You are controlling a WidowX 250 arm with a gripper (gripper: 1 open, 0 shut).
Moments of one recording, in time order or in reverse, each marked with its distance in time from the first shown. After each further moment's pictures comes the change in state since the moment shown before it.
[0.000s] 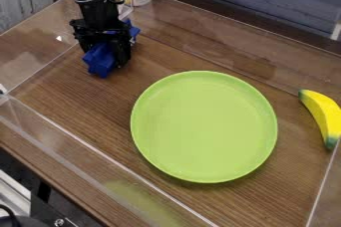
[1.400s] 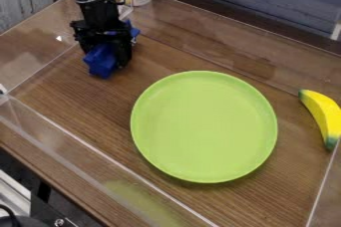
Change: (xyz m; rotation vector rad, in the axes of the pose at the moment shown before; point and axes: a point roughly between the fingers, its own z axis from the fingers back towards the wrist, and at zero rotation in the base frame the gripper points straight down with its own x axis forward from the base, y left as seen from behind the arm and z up) arm 0.001 -0.007 -0.003 -0.006 0.012 0.014
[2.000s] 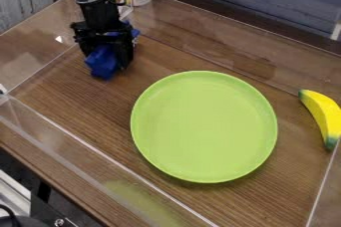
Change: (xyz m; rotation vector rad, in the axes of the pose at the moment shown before) arm -0.002 -0.007 -0.001 -0.015 0.024 0.004
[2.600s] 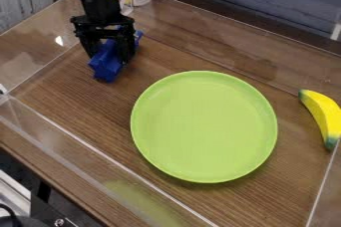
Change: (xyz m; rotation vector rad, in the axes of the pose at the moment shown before) arm -0.001 -0.008 0.011 -0.007 0.000 0.001
